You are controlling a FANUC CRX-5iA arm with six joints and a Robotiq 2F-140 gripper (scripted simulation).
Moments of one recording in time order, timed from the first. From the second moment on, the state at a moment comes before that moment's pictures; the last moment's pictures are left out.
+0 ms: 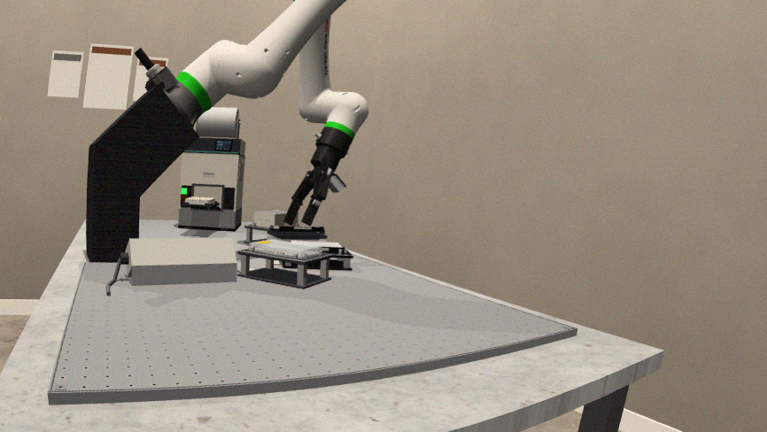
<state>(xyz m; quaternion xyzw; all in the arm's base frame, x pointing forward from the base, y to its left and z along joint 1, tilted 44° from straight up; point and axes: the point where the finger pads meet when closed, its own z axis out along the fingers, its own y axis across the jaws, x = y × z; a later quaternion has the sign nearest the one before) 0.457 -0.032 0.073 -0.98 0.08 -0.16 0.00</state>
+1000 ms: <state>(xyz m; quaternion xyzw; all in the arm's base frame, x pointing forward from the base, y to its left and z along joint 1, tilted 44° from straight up) 0.458 -0.032 0.073 -0.98 0.08 -0.16 0.00</state>
